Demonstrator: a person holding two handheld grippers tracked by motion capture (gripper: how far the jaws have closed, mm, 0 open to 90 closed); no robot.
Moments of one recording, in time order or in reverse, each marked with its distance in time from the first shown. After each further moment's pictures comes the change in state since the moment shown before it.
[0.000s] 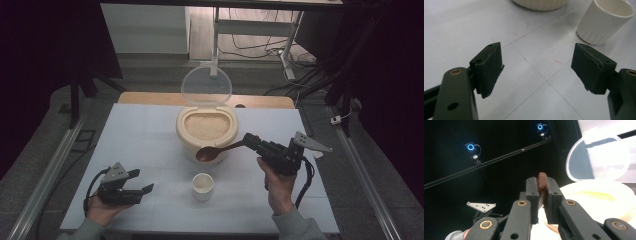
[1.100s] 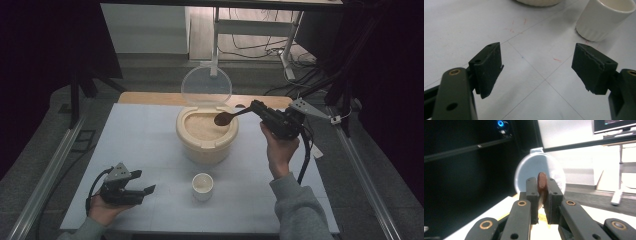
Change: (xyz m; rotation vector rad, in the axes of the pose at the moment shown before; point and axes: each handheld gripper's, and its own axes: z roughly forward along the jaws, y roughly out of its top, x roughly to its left) left arm 0.000 0.000 0.006 0.026 -0.019 0.005; right arm -0.042 0.051 0.041 0.052 -0.319 -0.154
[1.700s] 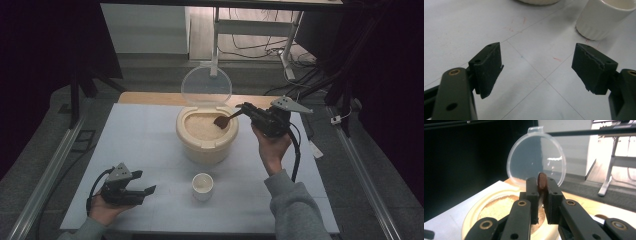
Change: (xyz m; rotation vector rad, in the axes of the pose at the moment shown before) left arm -0.001 0.000 0.002 0.010 -0.003 0.003; right arm 0.006 -0.010 0.026 0.130 -0.033 -0.078
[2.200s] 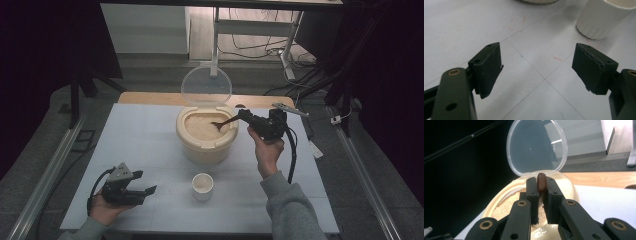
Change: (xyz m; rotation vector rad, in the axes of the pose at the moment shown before) left arm 0.000 0.000 0.003 0.008 0.000 0.005; right arm -0.019 -0.027 0.013 0.029 0.067 0.330
